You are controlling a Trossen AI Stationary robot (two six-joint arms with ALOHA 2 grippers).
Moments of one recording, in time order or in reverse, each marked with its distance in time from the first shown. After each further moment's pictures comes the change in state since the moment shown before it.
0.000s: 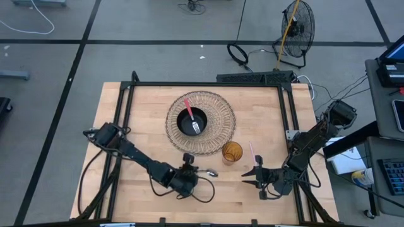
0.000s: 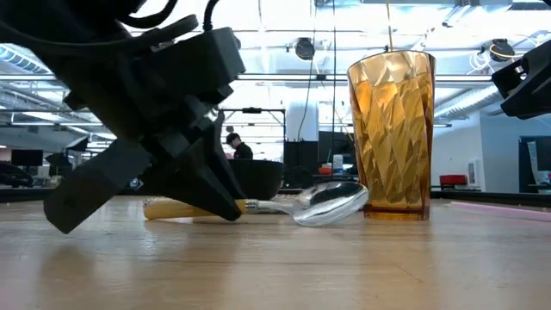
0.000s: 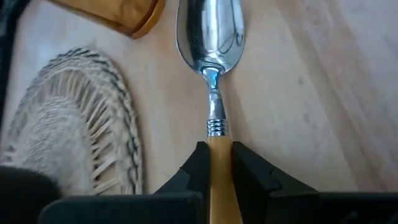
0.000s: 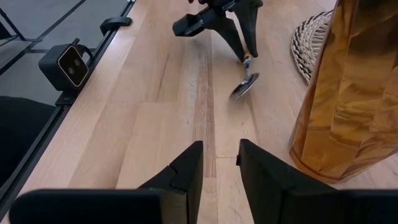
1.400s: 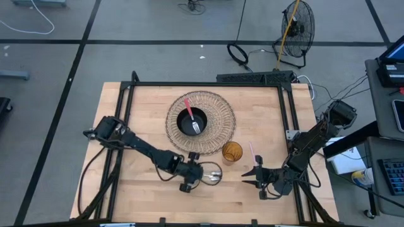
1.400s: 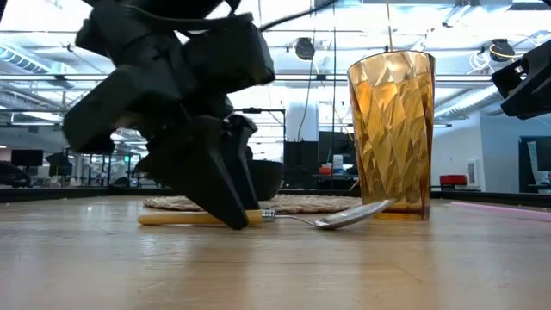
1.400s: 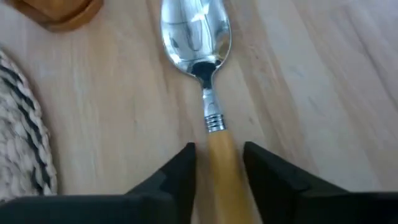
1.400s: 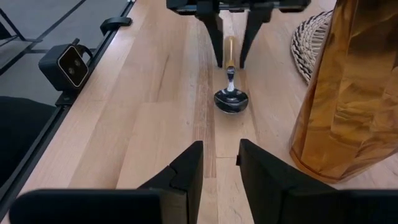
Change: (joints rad) left arm 0.141 -0.047 0.002 0.019 0.526 -0.113; right arm 0.000 0.000 0.000 0.000 0.000 0.000
